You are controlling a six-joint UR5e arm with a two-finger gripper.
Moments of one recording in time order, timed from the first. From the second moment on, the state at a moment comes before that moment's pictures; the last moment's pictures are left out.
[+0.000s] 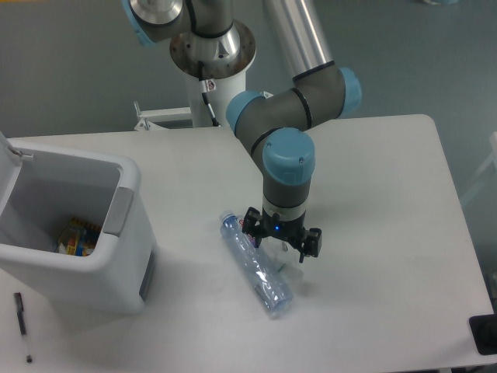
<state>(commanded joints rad) 2.45 -2.00 -1.74 -0.84 1.51 0.85</state>
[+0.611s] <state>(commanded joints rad) 2.45 -2.02 -1.73 -0.84 1.52 0.84</state>
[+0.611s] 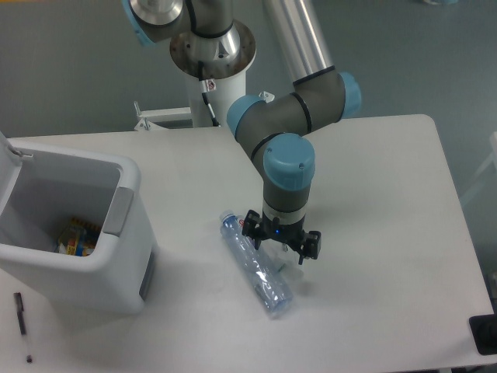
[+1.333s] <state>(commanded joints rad) 2.45 -2.03 -1.71 -0.84 1.52 0.84</state>
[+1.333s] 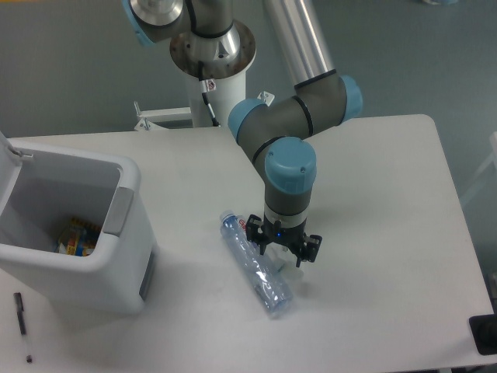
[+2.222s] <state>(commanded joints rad) 2.46 -1.98 -1.69 -0.85 1.51 0.80</state>
